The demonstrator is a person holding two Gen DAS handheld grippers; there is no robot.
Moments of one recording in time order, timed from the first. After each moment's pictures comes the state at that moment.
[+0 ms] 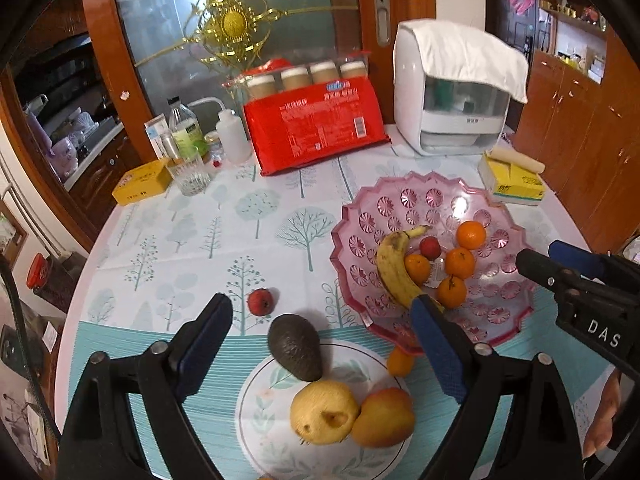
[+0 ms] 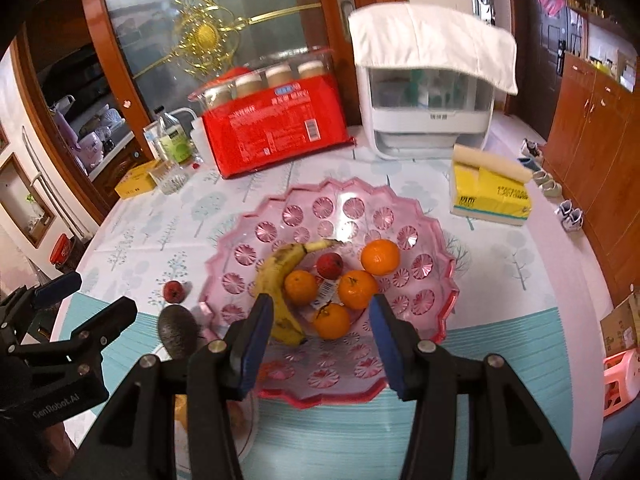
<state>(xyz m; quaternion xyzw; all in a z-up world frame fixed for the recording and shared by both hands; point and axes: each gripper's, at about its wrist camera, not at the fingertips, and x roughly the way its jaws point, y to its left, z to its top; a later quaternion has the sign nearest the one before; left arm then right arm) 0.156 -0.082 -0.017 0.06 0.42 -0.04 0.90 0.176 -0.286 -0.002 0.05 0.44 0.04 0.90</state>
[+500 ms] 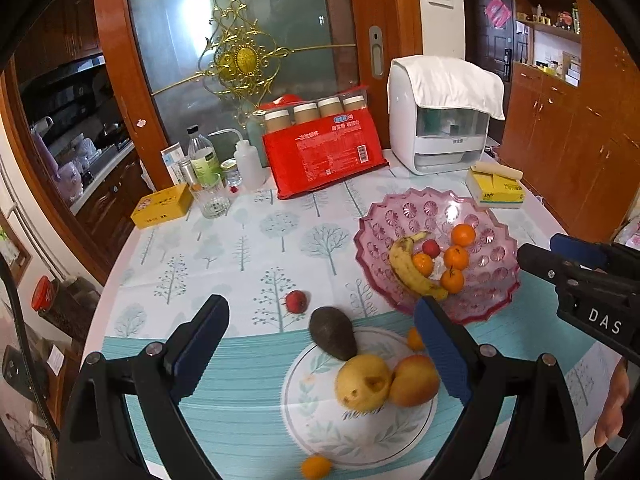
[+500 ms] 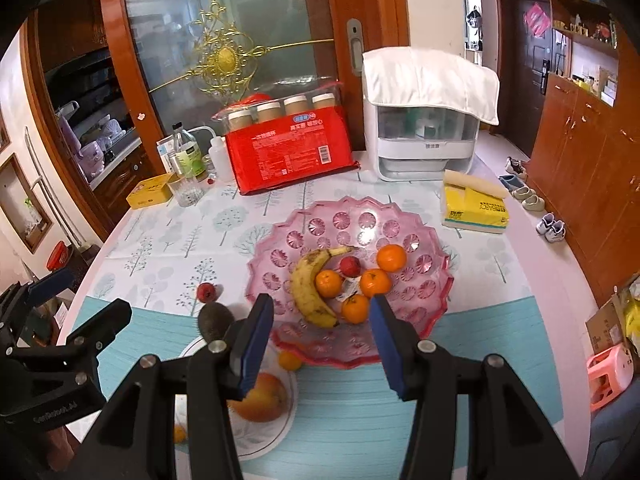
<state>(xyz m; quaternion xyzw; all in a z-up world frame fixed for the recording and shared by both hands) 0.095 -0.028 0.024 0.08 0.37 -0.06 0.92 0.117 -0.231 0.041 0.03 0.41 0.01 0.91</state>
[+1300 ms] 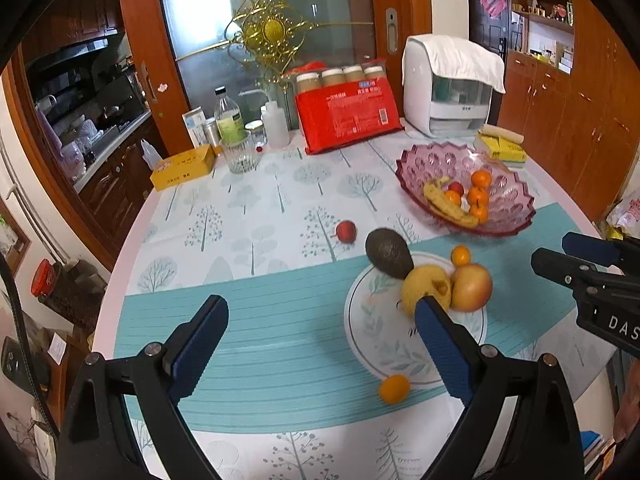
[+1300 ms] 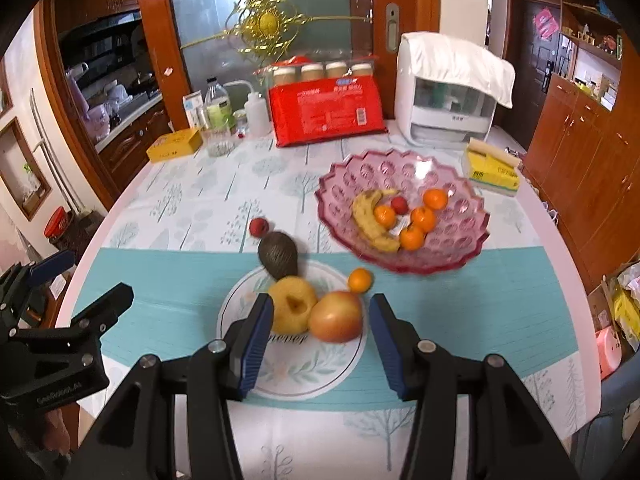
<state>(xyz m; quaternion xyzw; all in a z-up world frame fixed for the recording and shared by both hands) 0.033 0.081 -0.017 0.08 0.40 -0.07 0.91 0.046 -0.126 0.016 0.01 0.45 0.00 0.89</state>
